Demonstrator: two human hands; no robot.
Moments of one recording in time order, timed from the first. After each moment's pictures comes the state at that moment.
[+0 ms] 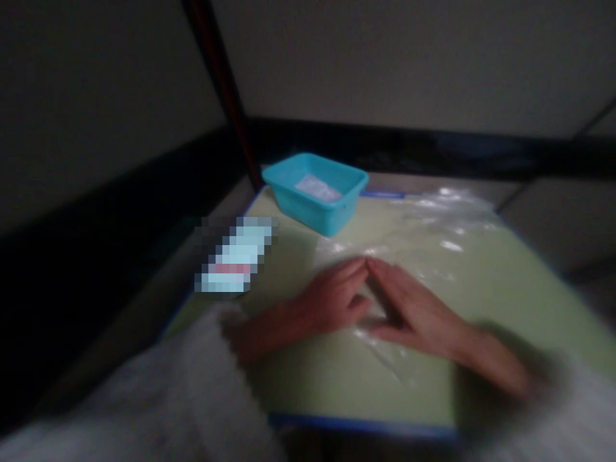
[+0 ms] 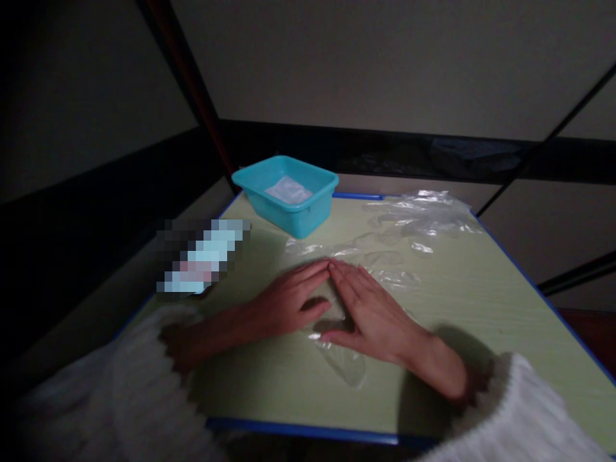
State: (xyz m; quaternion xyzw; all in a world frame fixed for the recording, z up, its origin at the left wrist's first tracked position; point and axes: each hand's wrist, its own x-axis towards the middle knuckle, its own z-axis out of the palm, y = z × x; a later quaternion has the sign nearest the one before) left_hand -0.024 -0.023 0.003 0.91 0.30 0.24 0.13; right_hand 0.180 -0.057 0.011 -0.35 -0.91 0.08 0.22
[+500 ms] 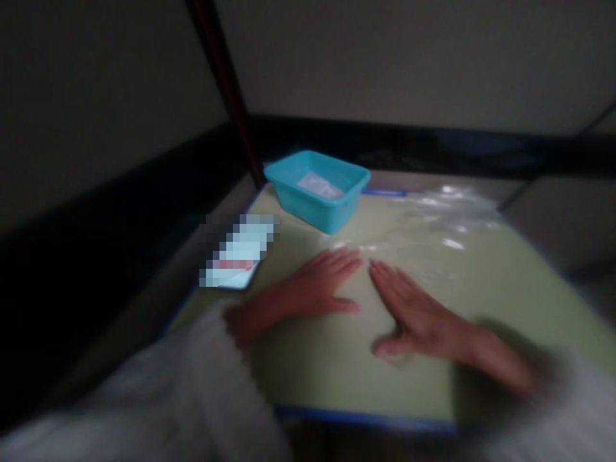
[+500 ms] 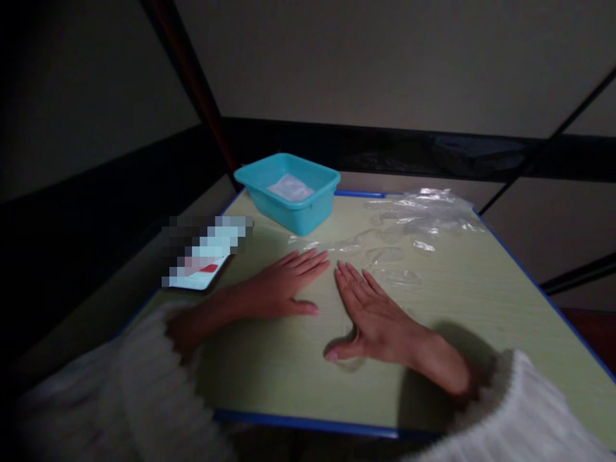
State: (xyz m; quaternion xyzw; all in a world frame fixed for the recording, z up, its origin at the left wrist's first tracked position) left_hand -0.052 -0.001 0.005 0.95 0.30 0.05 0.09; right_hand 0.192 -0.058 0.003 -0.38 -0.92 0.11 0.04
